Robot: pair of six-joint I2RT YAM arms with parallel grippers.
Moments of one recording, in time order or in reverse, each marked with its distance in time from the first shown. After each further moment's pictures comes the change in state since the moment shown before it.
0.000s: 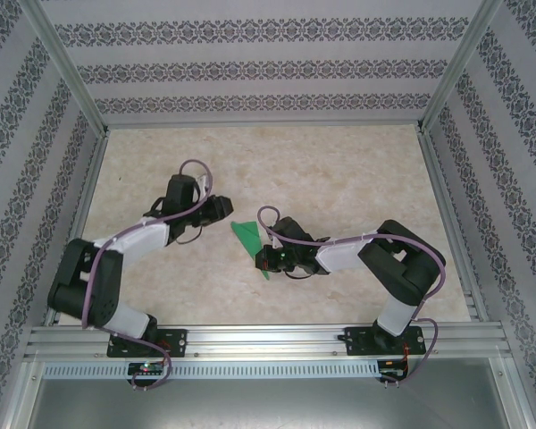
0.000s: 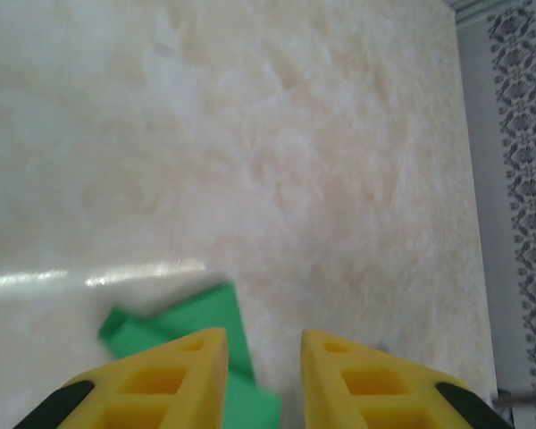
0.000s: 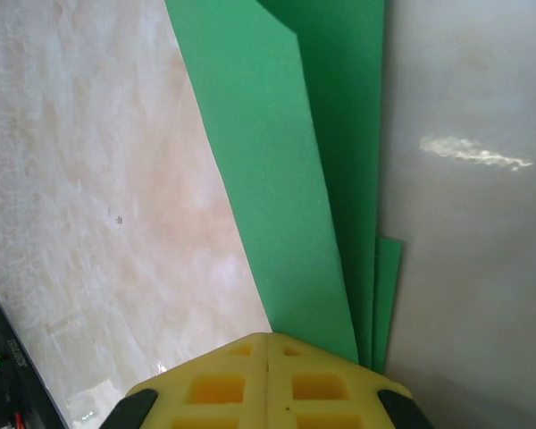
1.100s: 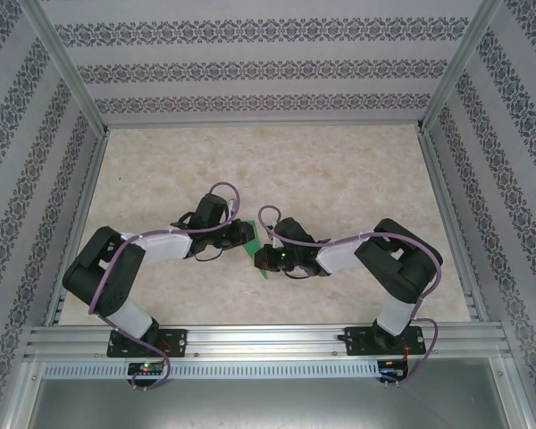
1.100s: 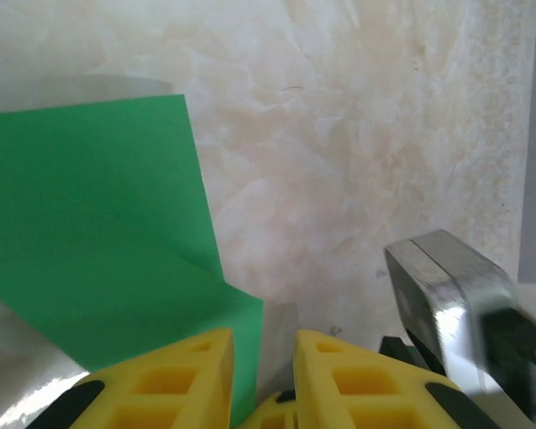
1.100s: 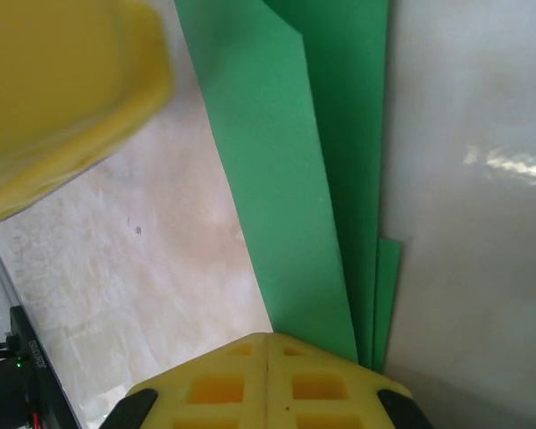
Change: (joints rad) left arm -0.220 0.158 -0.018 0.062 -0.042 -0.126; right arm -0.007 0.024 -0.031 0.114 -0.022 0.020
